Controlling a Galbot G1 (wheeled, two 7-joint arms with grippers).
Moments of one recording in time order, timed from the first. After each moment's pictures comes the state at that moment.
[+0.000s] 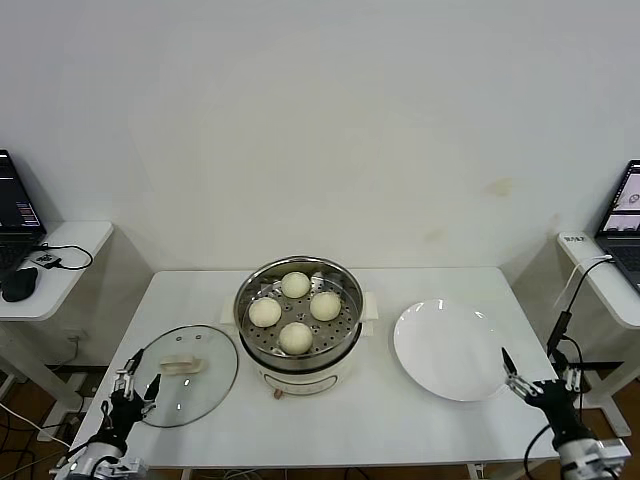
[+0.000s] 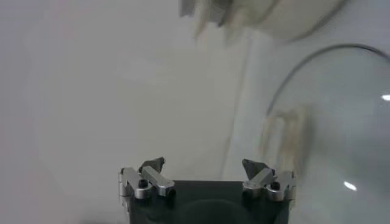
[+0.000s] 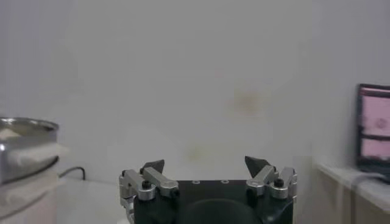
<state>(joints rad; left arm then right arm) 1.53 -1.11 -0.71 -1.66 1.02 -0.18 -0.17 -1.64 1.24 0.92 1.89 0.38 0.17 -0.24</state>
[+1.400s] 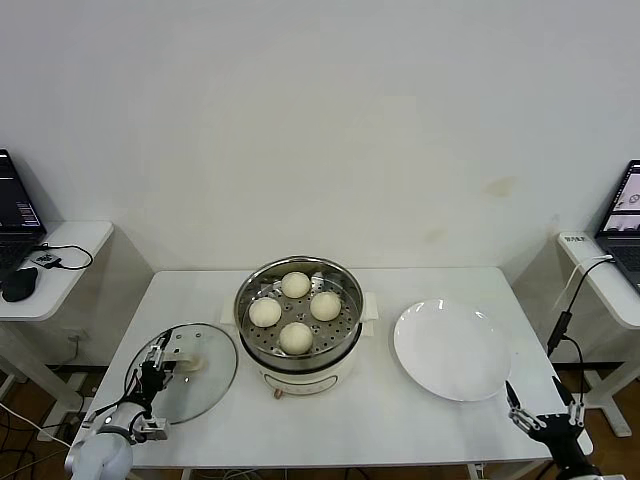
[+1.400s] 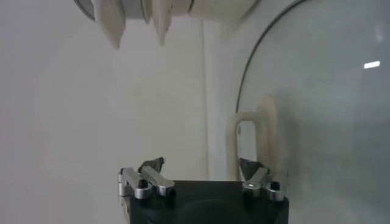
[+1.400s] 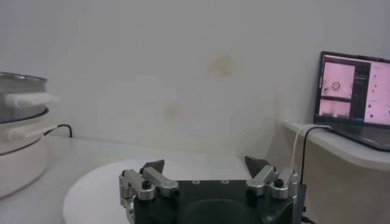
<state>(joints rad) 1.22 -1.10 -0.57 -1.36 1.16 -0.18 -0.16 -1.73 1.31 0.95 1.88 0.32 0.18 -0.27</state>
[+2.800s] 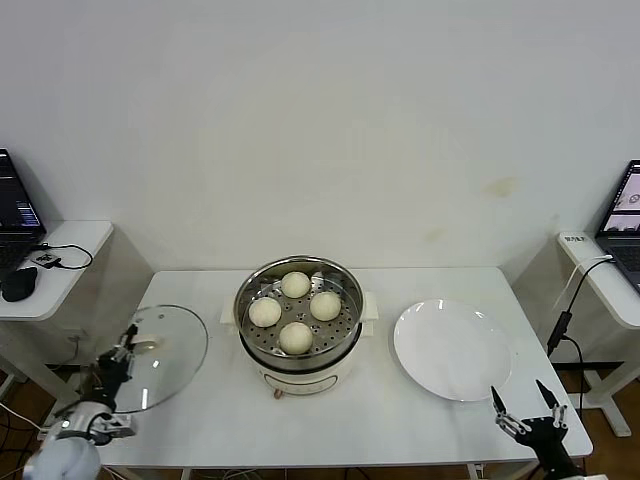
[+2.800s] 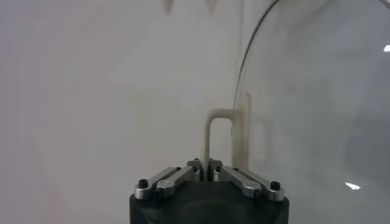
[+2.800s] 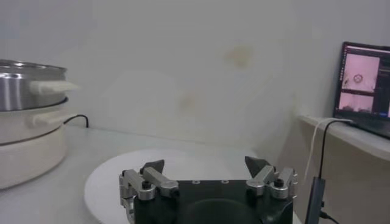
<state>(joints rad) 1.34 -1.05 -0.73 -1.55 1.04 -0.15 -0.19 -1.72 1.31 0.90 1.85 0.28 0.20 -0.28</state>
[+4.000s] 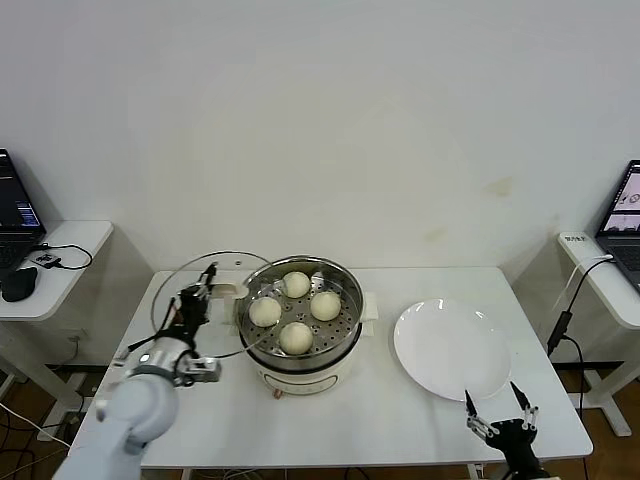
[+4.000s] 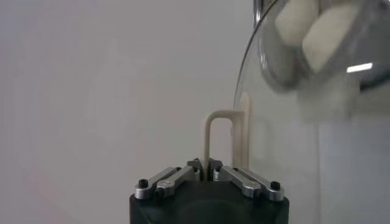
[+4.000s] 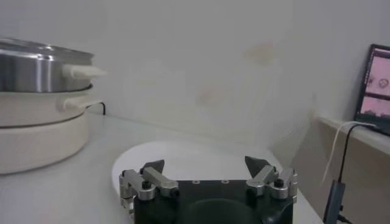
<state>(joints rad) 1.11 -1.01 -0.32 -1.95 1.08 0.25 0.18 -1.72 1.40 0.79 1.90 0.03 0.19 -0.14</state>
